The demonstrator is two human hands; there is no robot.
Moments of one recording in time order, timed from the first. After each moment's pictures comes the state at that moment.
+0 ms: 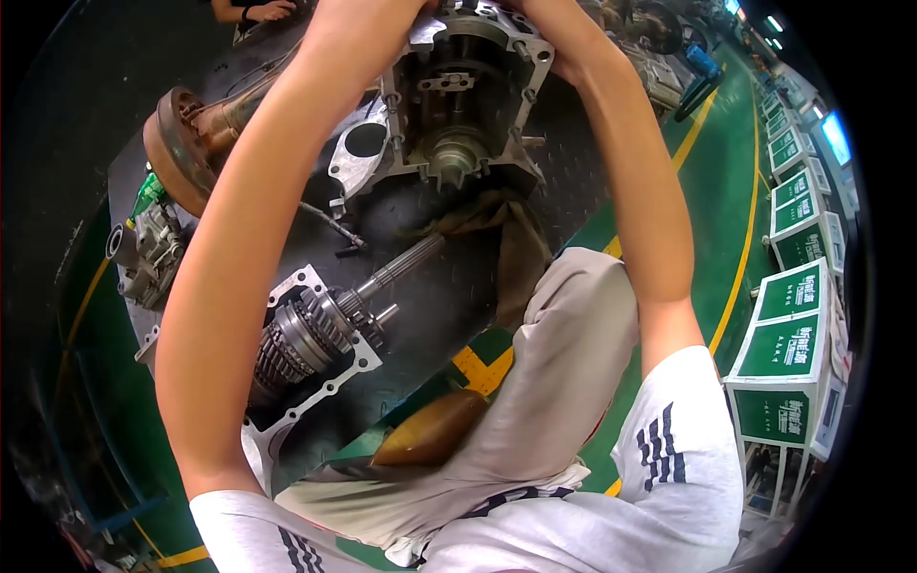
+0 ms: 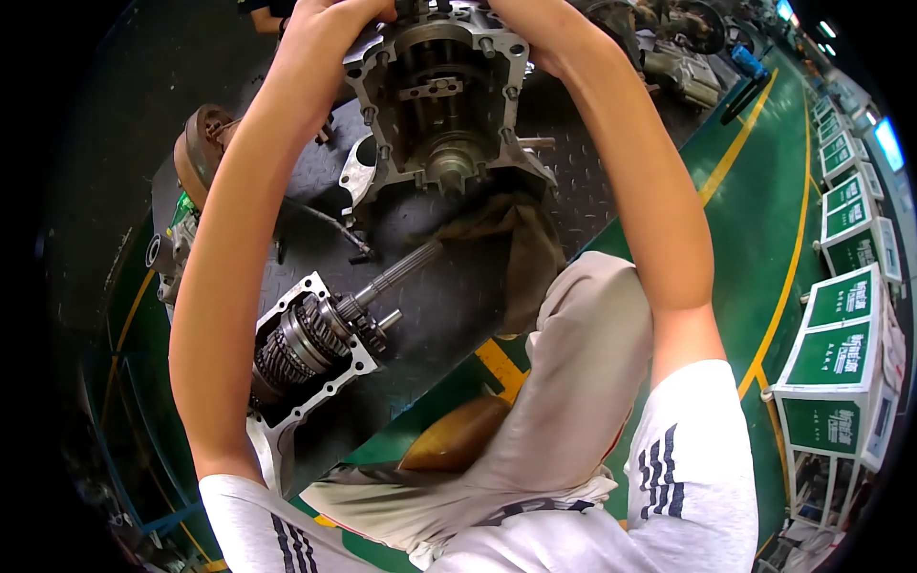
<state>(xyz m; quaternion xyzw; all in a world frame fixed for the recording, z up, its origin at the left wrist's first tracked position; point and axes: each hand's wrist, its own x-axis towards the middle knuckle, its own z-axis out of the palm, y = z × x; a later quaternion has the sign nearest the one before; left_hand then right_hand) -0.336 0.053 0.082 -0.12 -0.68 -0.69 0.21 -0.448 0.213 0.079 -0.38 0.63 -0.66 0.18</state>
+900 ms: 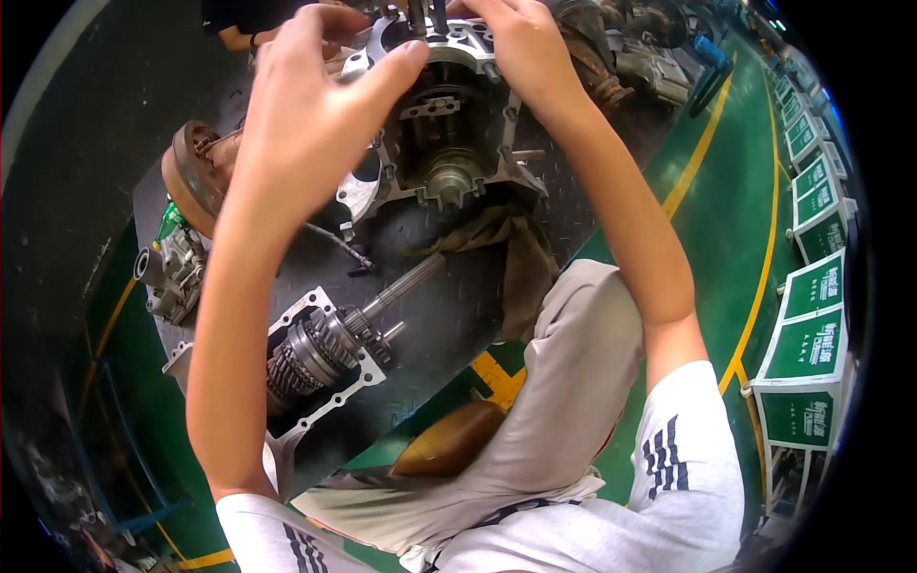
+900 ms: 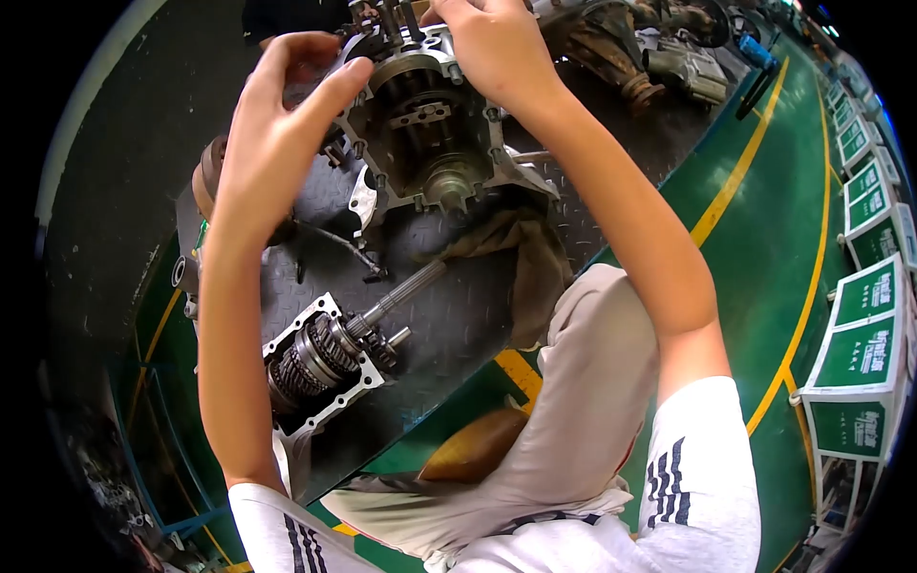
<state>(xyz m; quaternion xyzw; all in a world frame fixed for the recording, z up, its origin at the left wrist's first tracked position) -0.278 0.059 0.083 -0.05 -0.88 -0.30 0.35 -0.434 0.215 0.054 -0.36 0.66 -0.63 -0.18</state>
